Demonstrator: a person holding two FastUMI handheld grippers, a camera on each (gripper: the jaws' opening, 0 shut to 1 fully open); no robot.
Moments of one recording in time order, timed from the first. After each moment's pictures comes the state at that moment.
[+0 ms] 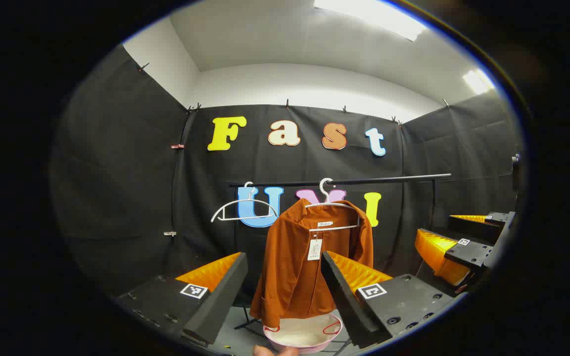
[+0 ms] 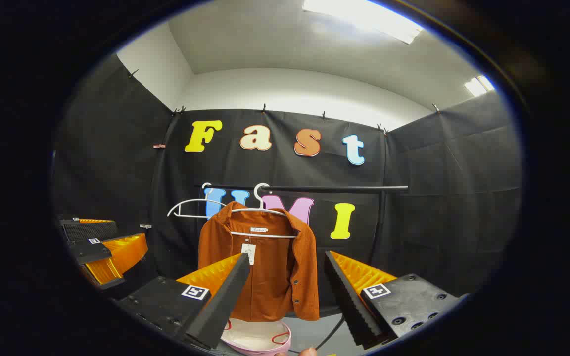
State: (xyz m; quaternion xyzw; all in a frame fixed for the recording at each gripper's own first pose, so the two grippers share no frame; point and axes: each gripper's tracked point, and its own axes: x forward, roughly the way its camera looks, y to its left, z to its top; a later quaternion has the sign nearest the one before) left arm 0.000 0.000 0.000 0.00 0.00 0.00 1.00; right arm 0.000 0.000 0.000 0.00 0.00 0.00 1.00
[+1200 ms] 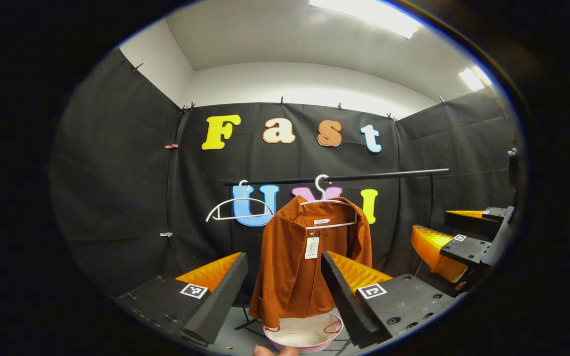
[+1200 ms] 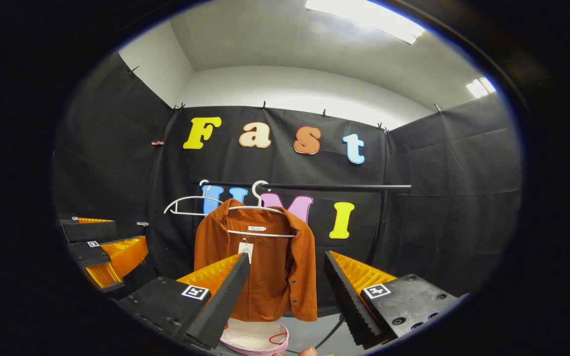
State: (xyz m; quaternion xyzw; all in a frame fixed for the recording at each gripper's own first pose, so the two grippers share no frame) left arm 0.022 -0.009 -0.009 0.01 0.01 -0.02 1.00; right arm 0.022 -0.003 -0.009 -0.01 0.01 0.00 1.00
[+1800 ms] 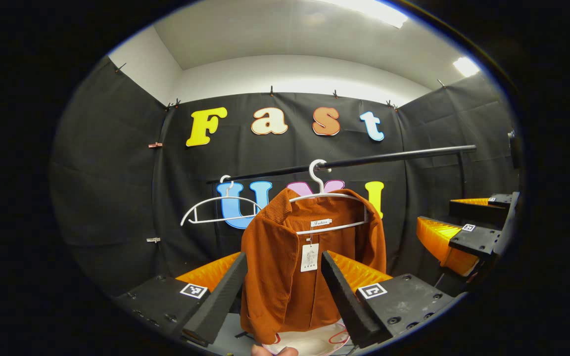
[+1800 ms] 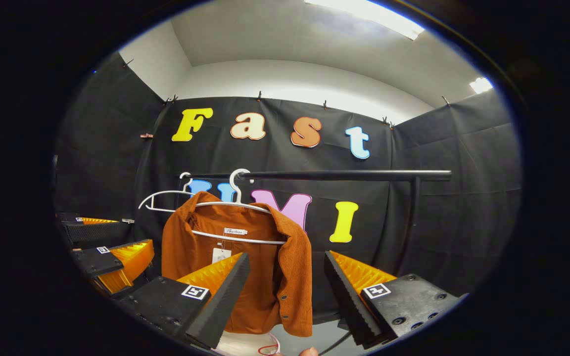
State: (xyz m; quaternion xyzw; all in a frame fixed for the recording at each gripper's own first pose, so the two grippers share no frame) left arm 0.180 -0.045 -0.043 0.05 0.00 0.00 1.00; right arm 0.162 -0.032 -0.051 -0.02 0.00 0.01 1.00
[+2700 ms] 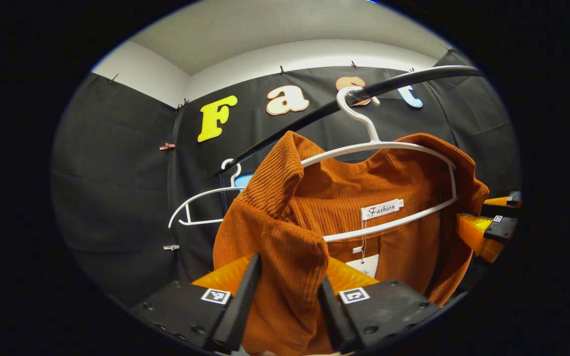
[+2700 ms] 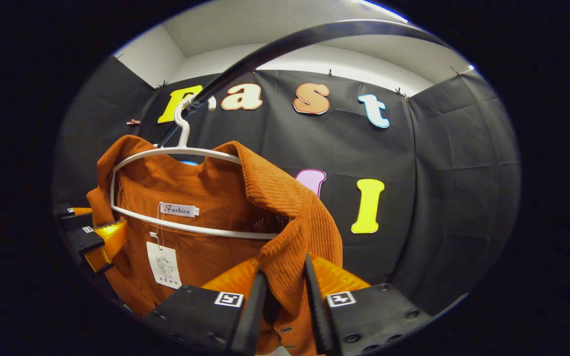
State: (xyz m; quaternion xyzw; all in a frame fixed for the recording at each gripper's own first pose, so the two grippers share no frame) left arm 0.363 -0.017 -0.114 0.09 0.01 0.11 0.99; right arm 0.355 -0.031 -0.166 0.01 0.02 0.02 1.00
